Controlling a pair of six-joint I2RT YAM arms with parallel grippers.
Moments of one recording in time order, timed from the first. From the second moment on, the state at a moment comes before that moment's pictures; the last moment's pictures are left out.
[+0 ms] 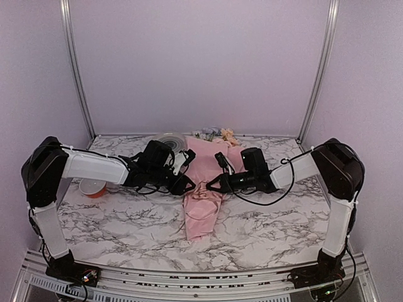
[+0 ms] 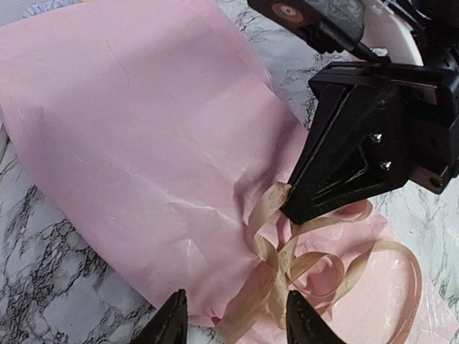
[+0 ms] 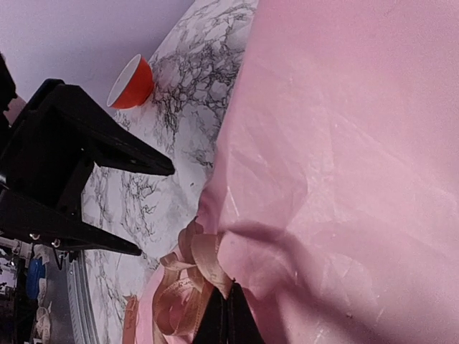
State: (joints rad) left arm -0.77 1.84 1.12 0.03 0.21 -0.02; right arm 0.58 1.96 1.00 0.39 -0.70 0.42
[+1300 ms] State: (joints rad) left arm -0.83 1.98 1.27 0.00 -0.49 0.01; right arm 0.58 1.93 0.90 0.46 -0.70 0.47
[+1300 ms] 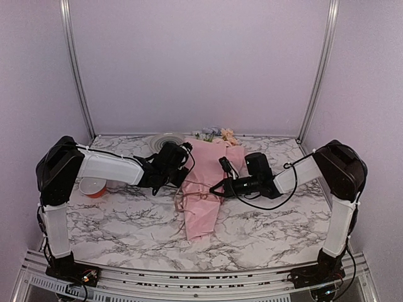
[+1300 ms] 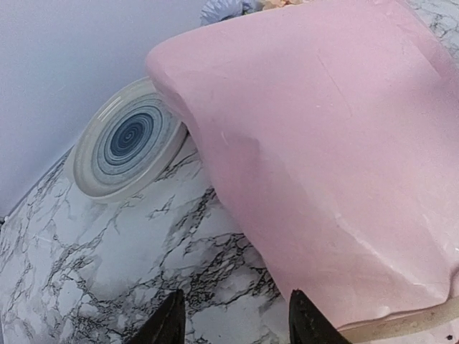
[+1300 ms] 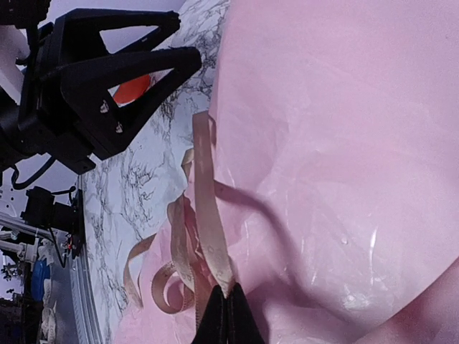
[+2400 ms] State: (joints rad) left arm -0.71 1.83 0.96 -0.06 0.19 -0.16; right arm 0.57 1.95 0.92 0.47 -0.72 0.48
